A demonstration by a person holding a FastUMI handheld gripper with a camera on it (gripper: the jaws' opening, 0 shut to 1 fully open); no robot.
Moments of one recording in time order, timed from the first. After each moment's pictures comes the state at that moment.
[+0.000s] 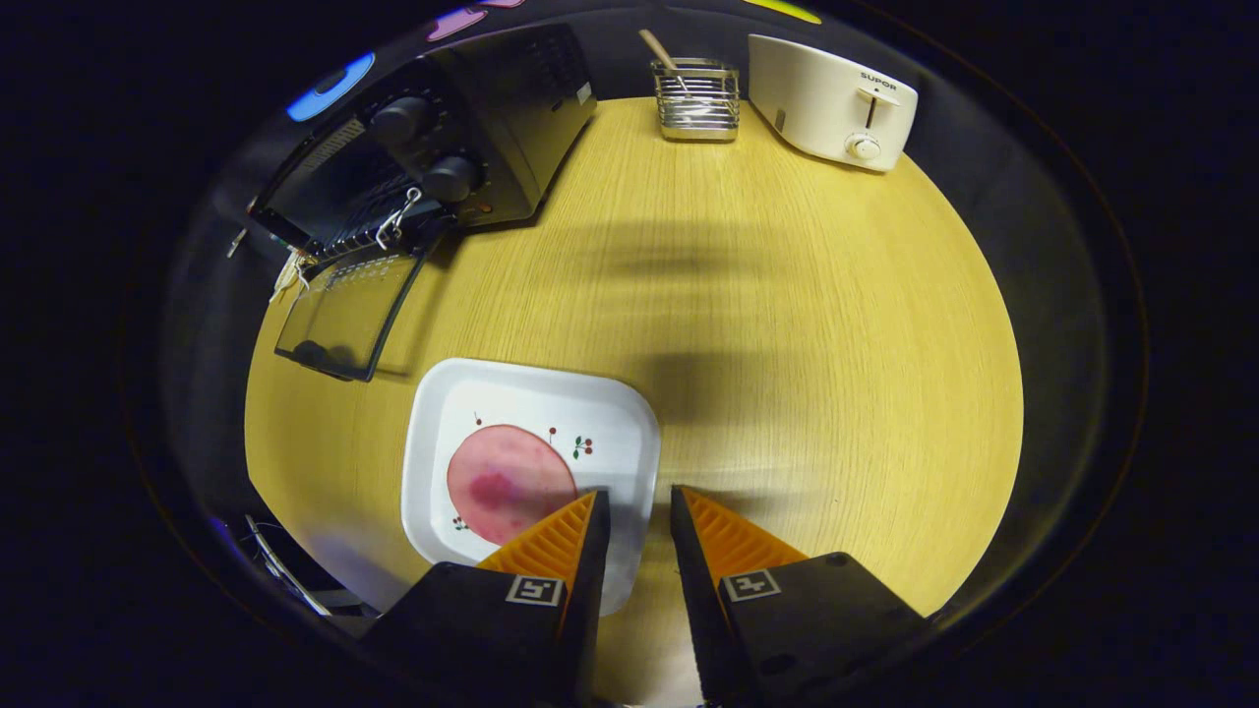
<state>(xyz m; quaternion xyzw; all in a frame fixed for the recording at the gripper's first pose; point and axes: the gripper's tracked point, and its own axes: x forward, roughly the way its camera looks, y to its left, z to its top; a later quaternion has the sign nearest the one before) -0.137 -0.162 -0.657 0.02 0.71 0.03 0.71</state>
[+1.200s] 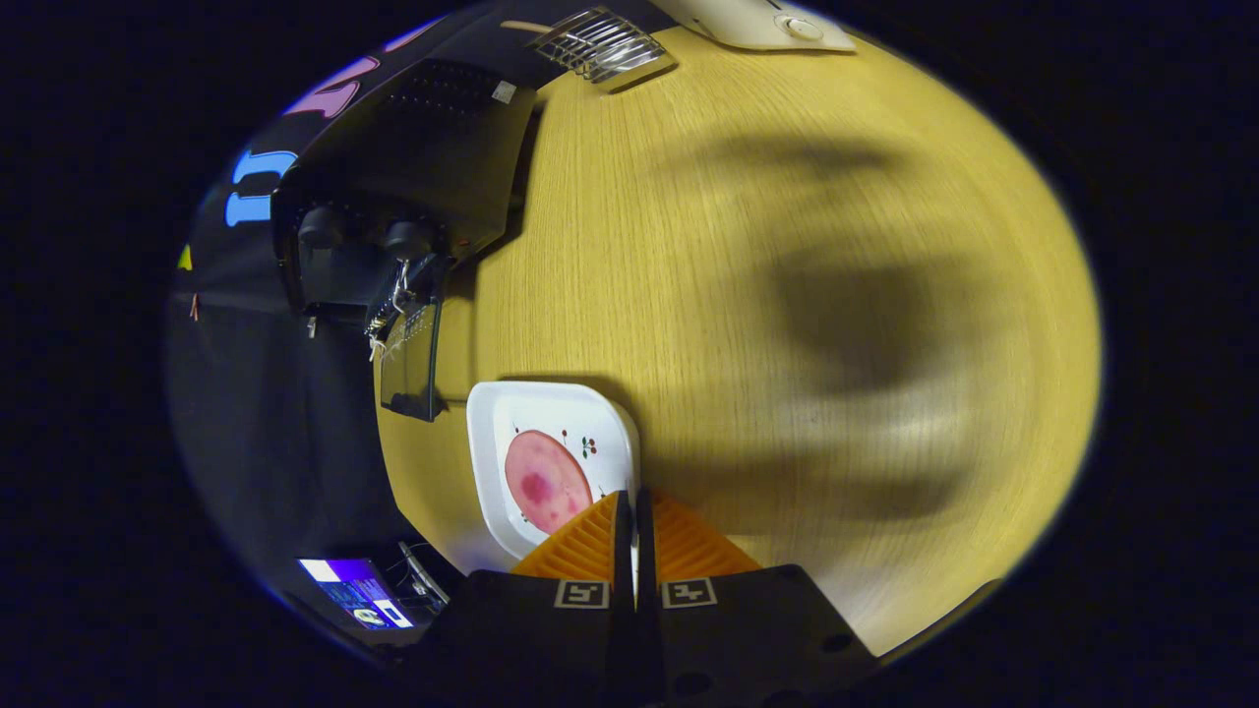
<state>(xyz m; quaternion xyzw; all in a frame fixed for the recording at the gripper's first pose) -0.137 -0.152 -0.656 0.28 0.75 0.08 0.60</state>
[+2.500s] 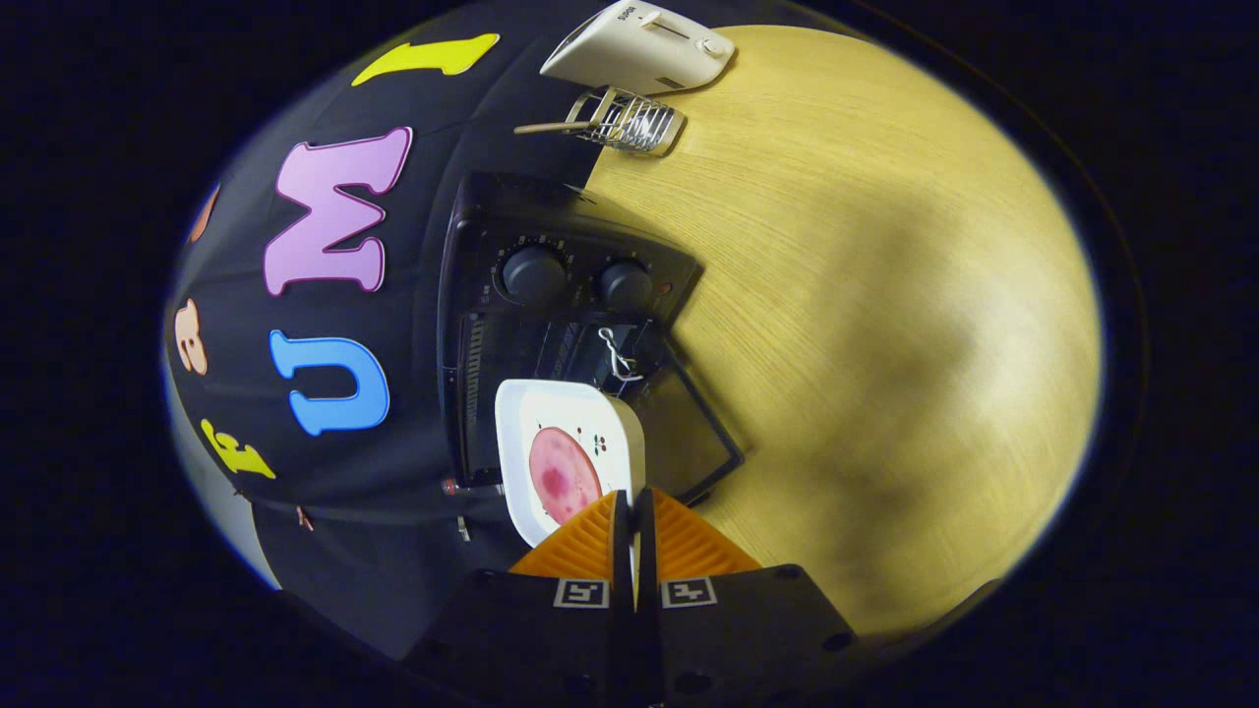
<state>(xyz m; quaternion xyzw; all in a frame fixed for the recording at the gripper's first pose) -0.041 0.033 -0.582 0.55 0.52 -0.13 0.64</state>
